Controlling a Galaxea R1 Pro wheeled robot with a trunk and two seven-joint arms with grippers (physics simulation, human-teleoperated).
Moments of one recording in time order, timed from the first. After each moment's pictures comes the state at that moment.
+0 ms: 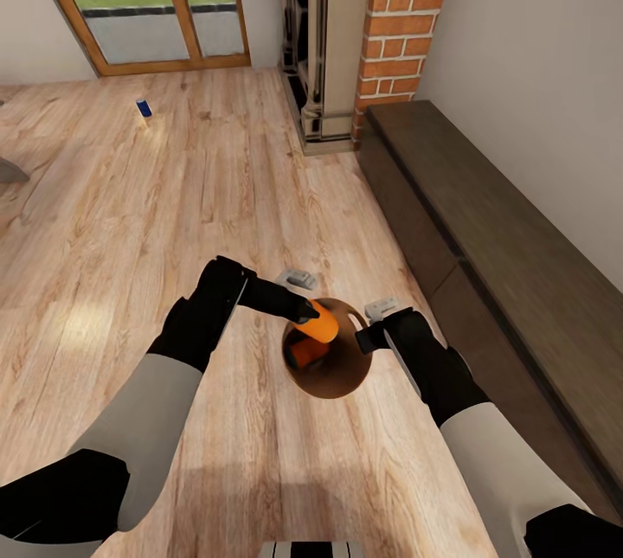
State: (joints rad) left arm -1.02 -0.13 -0.18 -1.03 -0.37 1.05 -0.96; right arm -0.84 0.03 0.28 -1.03 0.16 0.97 0.20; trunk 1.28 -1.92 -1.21
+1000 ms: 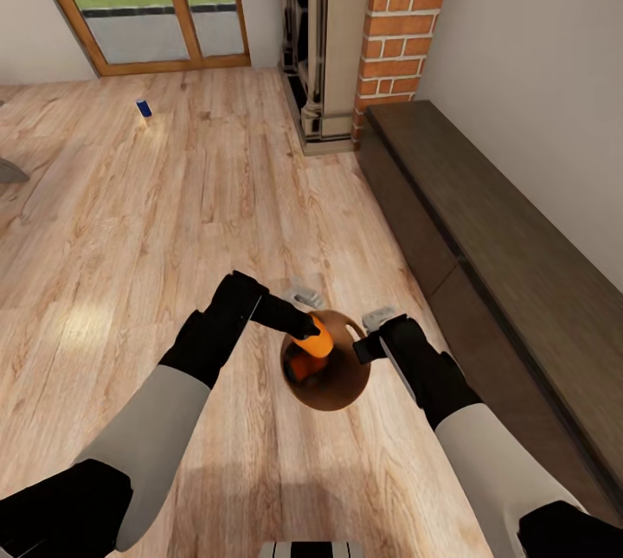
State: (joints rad) left arm -0.98 -0.14 -0.26 -1.01 -0.37 1.05 -0.85; right arm -0.84 0.05 0.28 -0.95 0.16 0.97 0.20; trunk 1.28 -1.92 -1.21
